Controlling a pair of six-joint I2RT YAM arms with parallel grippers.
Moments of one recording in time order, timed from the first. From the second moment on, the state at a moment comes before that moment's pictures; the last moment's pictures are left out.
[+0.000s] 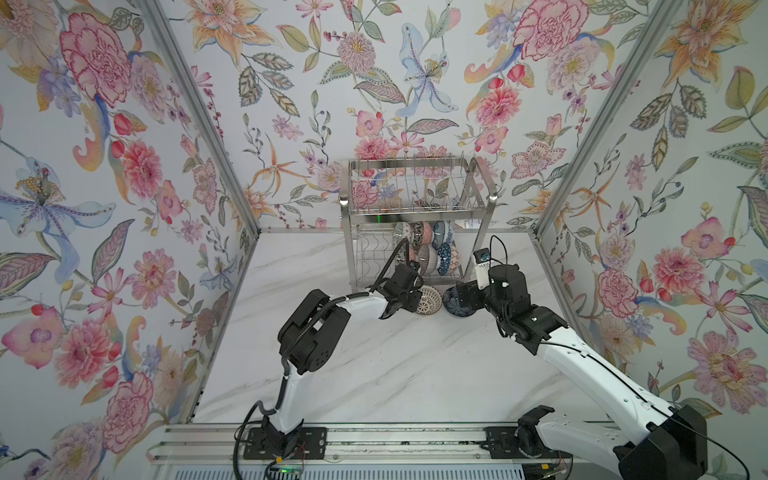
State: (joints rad) left arm -0.72 2.09 1.37 -0.09 -0.07 -0.19; right arm 0.50 1.12 0.91 -0.31 0.30 -0.02
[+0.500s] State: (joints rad) left arm -0.72 2.06 1.34 -0.06 -0.05 -0.20; right arm 0.50 1.12 0.91 -0.31 0.30 -0.02
